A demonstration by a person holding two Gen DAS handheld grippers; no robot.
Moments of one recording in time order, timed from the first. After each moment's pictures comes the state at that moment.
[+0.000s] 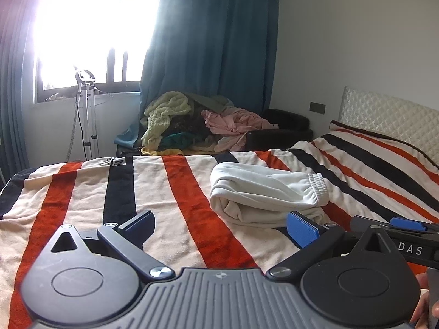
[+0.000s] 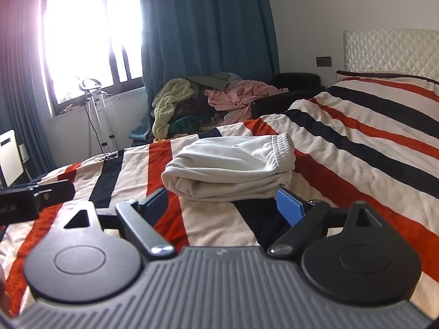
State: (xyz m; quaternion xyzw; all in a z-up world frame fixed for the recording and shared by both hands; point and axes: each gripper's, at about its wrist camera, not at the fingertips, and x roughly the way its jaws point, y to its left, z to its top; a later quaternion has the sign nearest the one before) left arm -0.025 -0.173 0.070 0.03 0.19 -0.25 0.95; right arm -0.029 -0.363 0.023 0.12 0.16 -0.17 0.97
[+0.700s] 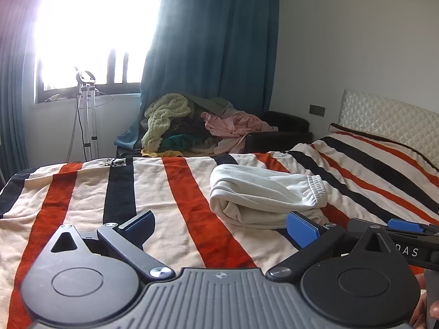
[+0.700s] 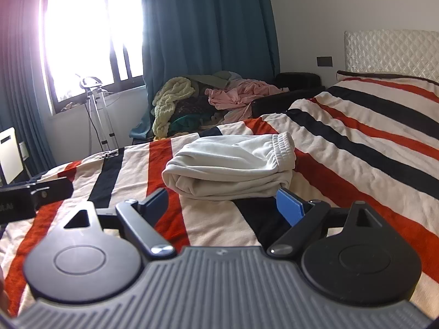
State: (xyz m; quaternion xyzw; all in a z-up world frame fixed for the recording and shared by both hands) left arm -0.029 -0.169 0.068 0.02 0.19 -0.25 0.95; right arm -0.029 -0.362 0.024 0.12 0.17 -0.16 0.96
